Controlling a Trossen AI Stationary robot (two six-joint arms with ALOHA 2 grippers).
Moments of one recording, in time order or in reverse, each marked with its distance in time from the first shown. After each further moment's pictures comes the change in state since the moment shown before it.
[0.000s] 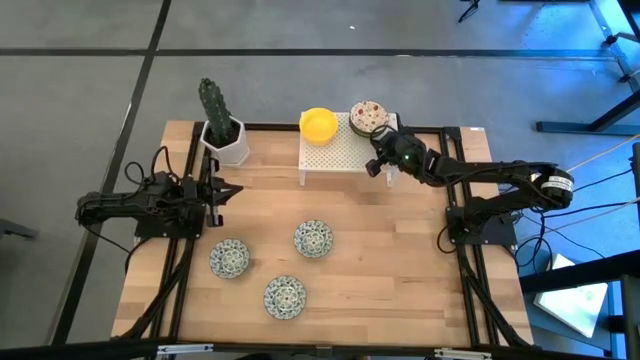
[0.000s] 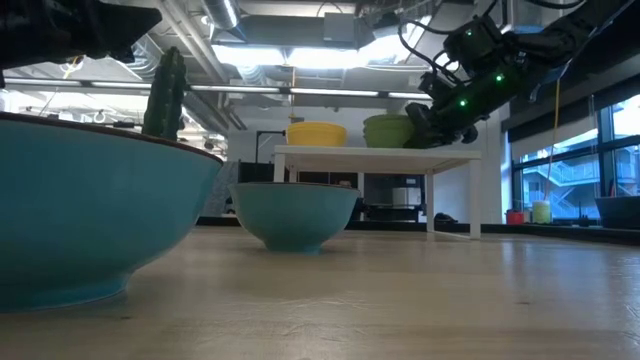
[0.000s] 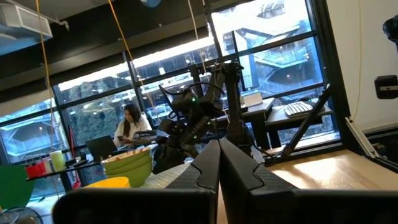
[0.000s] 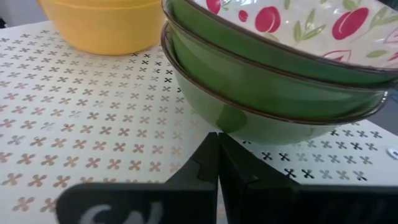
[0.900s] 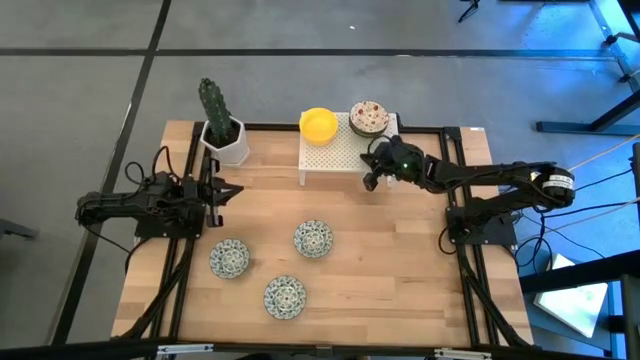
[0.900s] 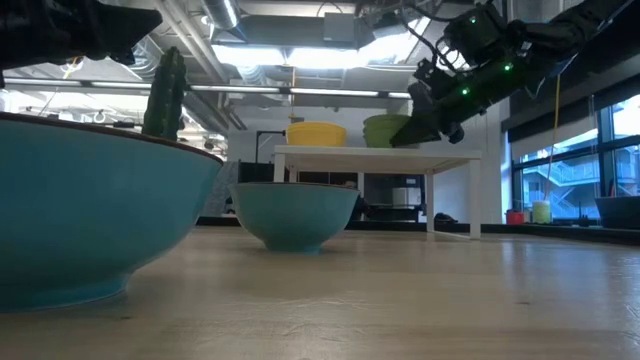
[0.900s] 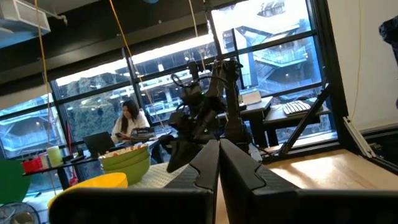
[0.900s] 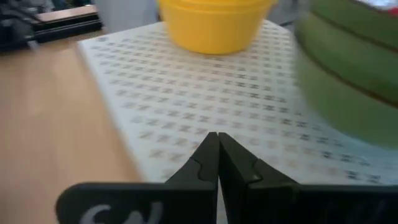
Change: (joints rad) left arm 0.000 0.000 0.000 -0.012 0.000 -0.020; right arm 0.117 -0.010 0.000 0.000 -0.137 0.040
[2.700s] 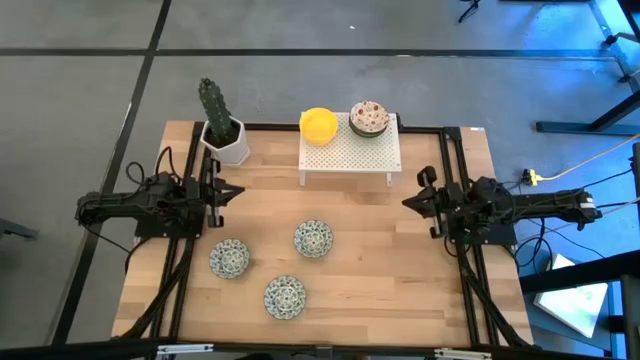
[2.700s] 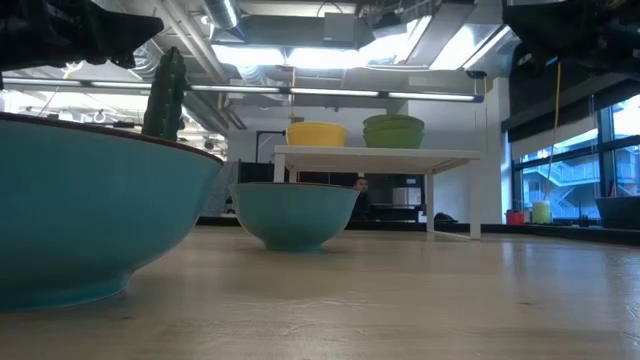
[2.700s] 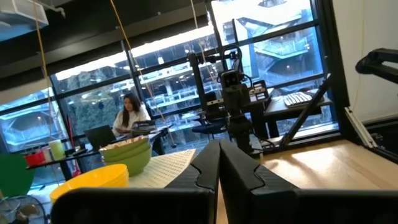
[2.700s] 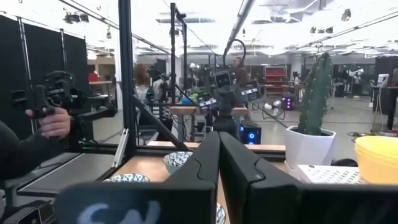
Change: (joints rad) left arm 0.000 0.000 0.000 -0.034 -0.010 0.011; right arm 0.346 -0.894 -0.472 0.183 -0.321 -0.061
